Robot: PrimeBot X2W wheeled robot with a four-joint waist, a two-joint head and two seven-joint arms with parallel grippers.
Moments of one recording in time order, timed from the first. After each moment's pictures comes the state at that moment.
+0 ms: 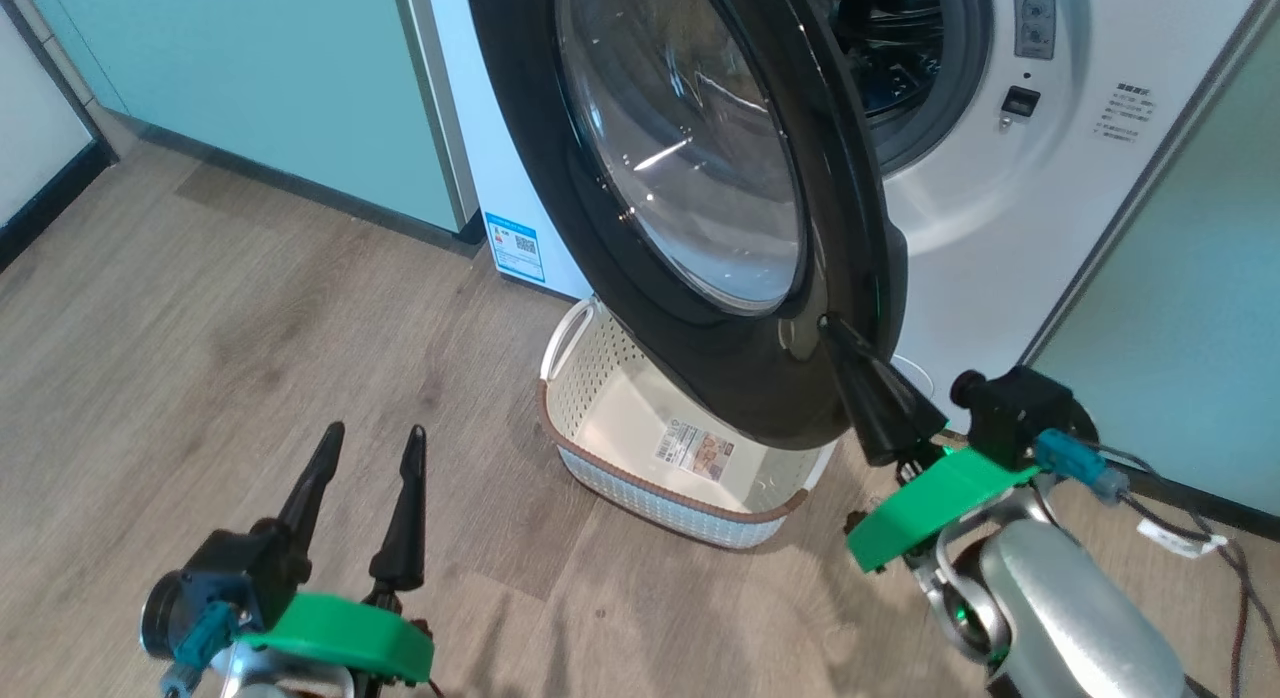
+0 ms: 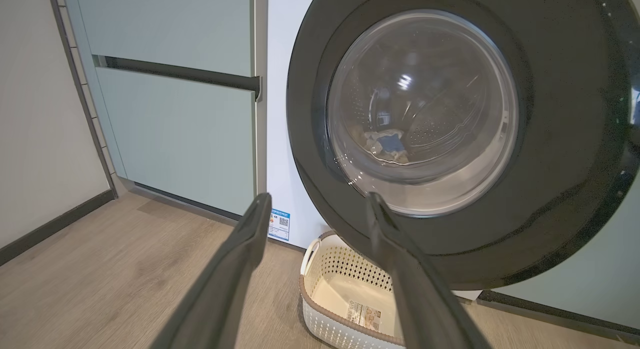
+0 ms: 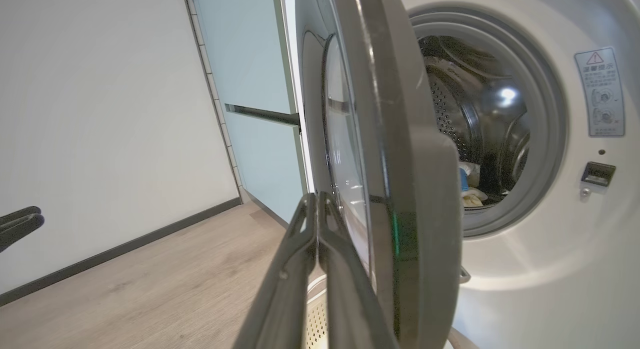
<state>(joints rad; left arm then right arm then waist) 0.11 0.14 -0.03 -0.11 -0.25 0.04 -0.20 -0.38 -0.06 0.54 0.31 0.35 0.13 -0.26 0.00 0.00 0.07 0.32</state>
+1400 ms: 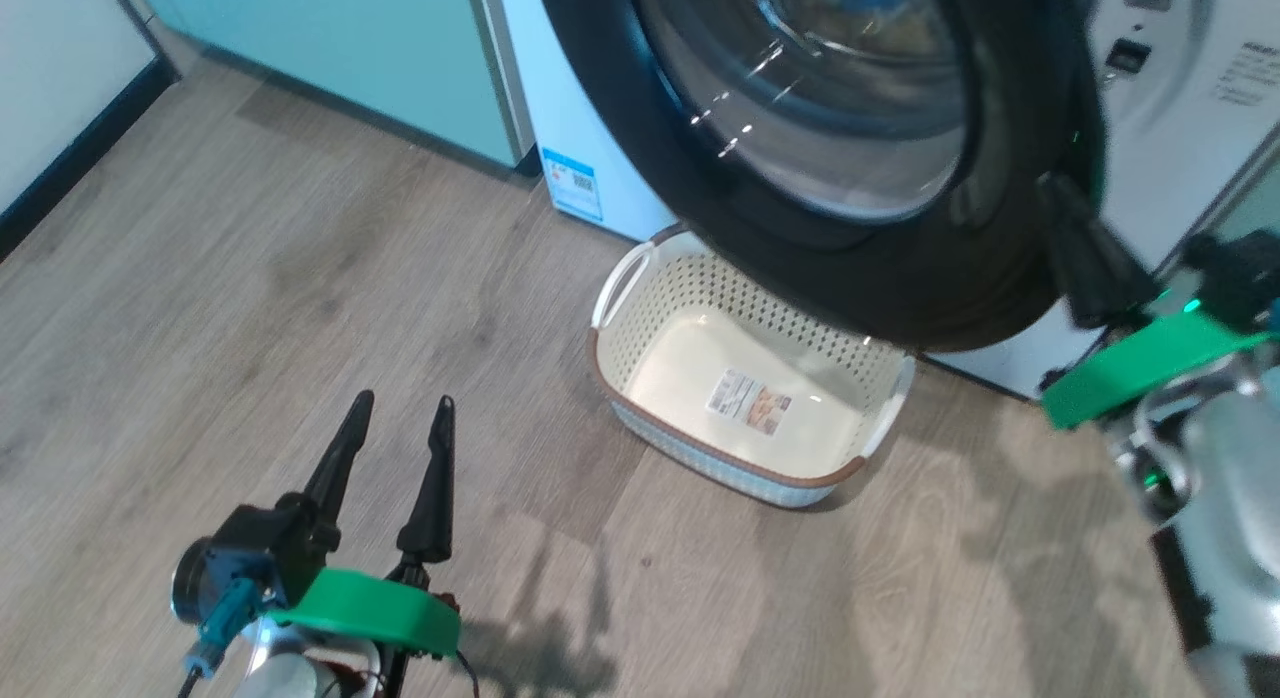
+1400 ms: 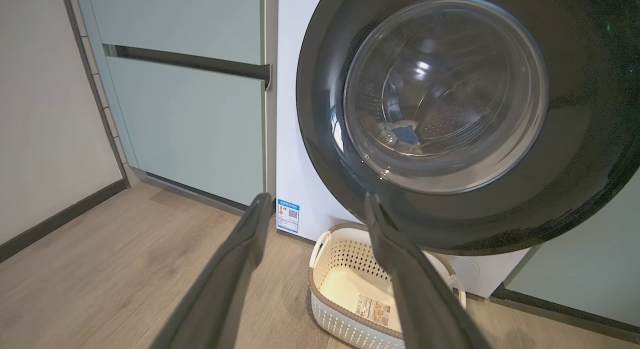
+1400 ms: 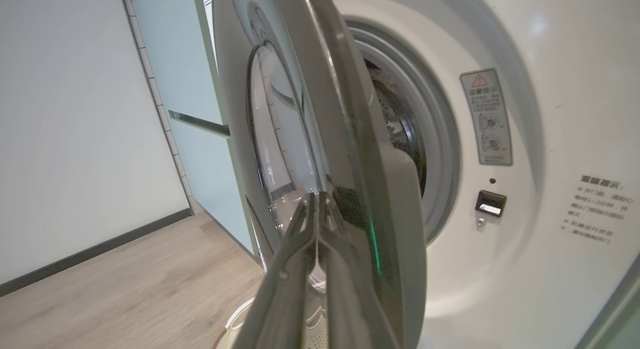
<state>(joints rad) 0.05 0.13 -0.08 -0.09 -0.27 0.05 -0.23 -0.56 -0.12 0.19 0.49 0.21 0.13 -0.26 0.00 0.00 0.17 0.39</state>
